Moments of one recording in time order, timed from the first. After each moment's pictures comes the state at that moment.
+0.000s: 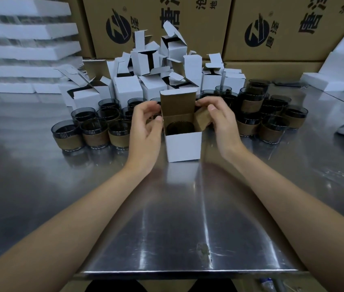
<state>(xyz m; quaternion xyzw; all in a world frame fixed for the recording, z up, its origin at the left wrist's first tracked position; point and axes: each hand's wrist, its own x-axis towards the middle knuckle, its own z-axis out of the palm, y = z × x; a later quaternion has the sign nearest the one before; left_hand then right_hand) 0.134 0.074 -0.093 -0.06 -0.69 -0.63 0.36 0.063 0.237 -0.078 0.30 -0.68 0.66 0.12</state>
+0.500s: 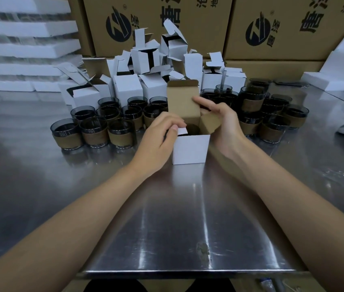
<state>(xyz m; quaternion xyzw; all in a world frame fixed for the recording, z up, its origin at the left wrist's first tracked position) 0.137 0.078 -0.092 -0.17 -0.84 -0.40 0.31 0.059 0.235 -0.069 0.14 -0.56 0.81 -0.12</state>
